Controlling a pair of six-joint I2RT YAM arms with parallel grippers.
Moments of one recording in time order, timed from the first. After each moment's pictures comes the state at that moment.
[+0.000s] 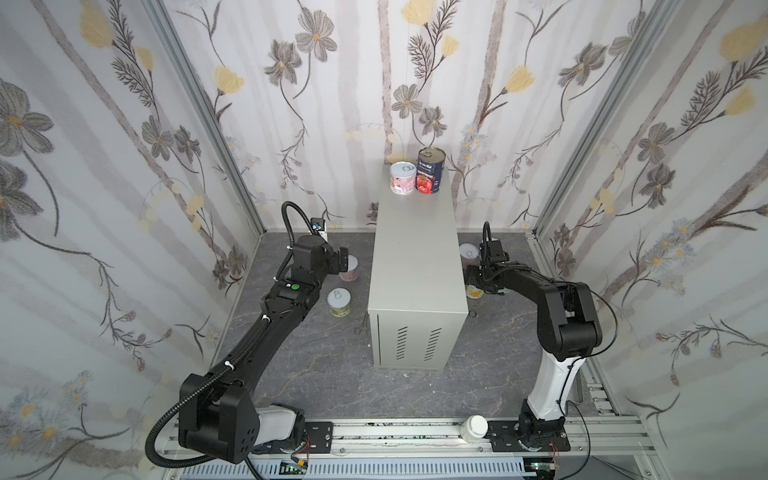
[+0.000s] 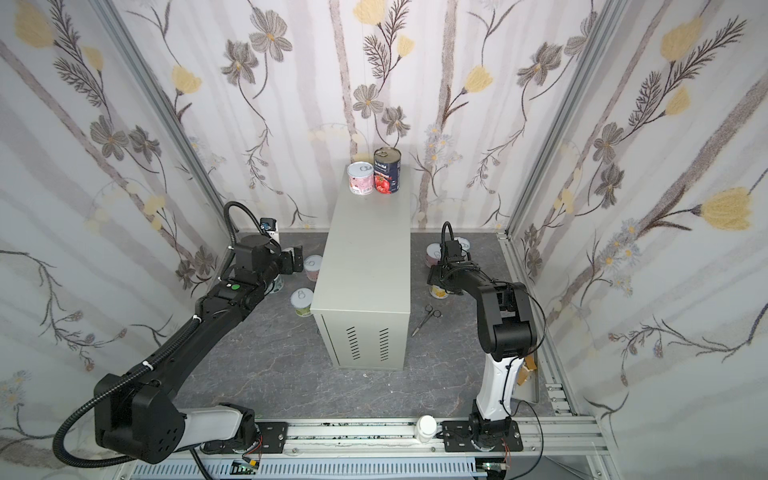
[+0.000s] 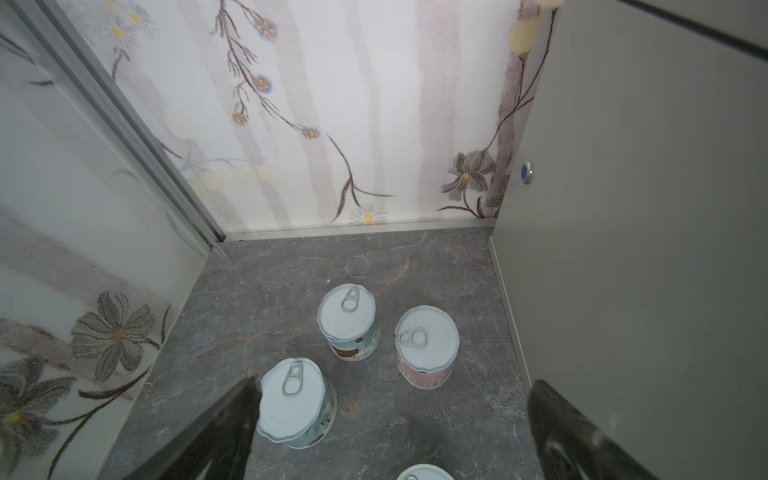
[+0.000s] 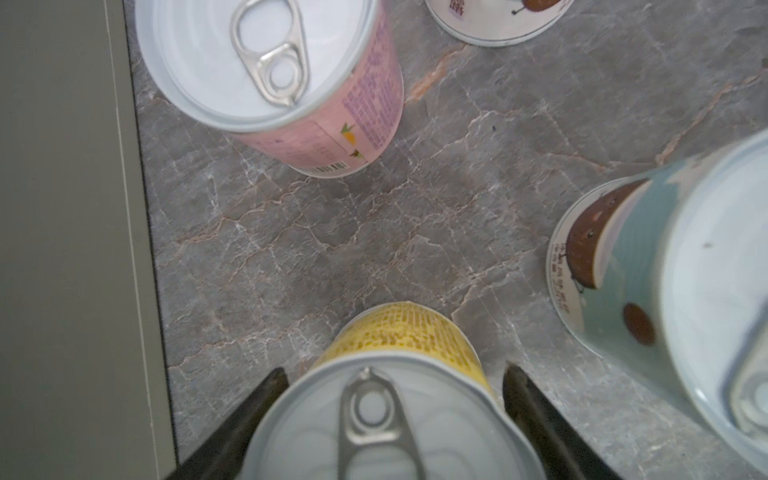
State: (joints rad) left arm -0.28 1.32 1.08 -0.17 -0.21 -0.08; right arm 0.16 1.95 1.30 -0.36 0.04 0.42
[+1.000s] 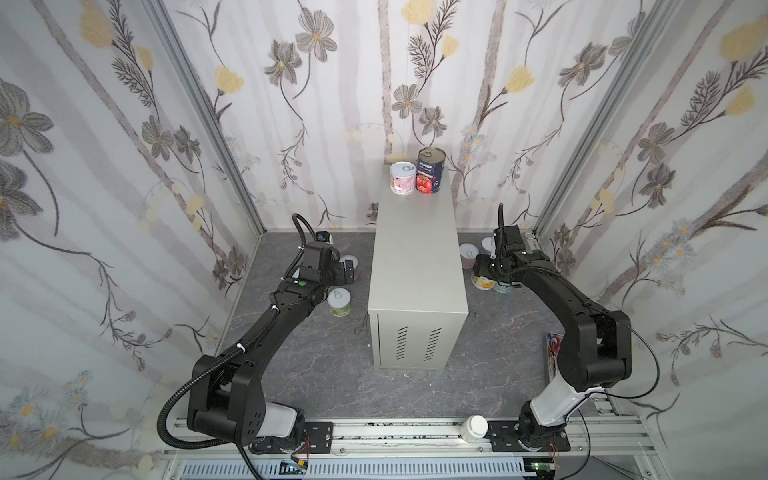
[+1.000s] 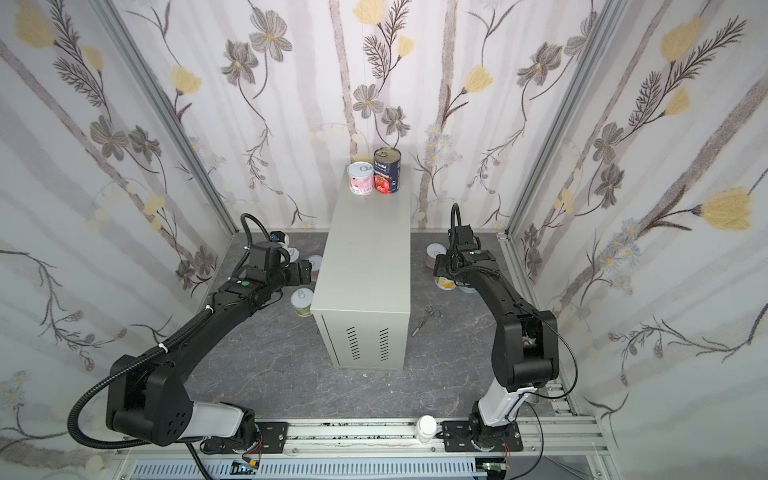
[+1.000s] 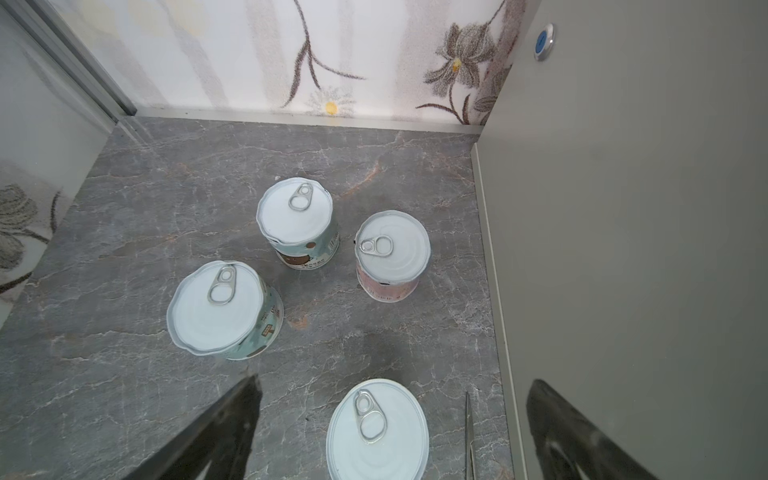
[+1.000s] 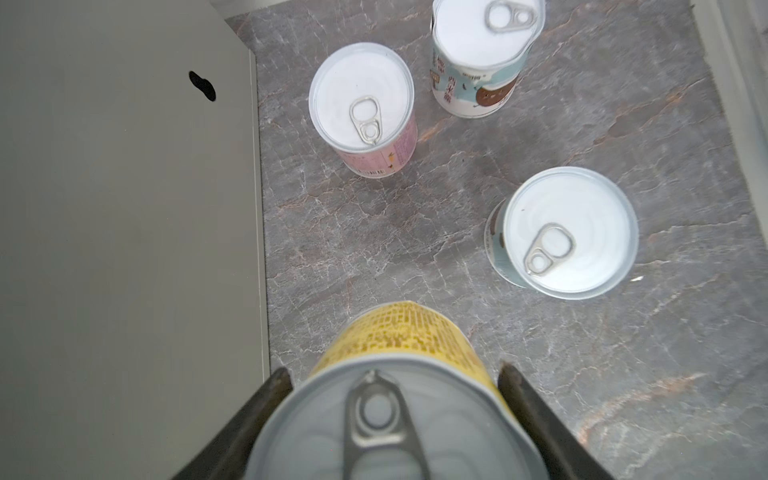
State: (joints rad) left arm -0.28 1.40 1.06 -0.30 -0.11 -0.23; right arm 0.16 1.66 1.39 -0.67 0.06 0.31
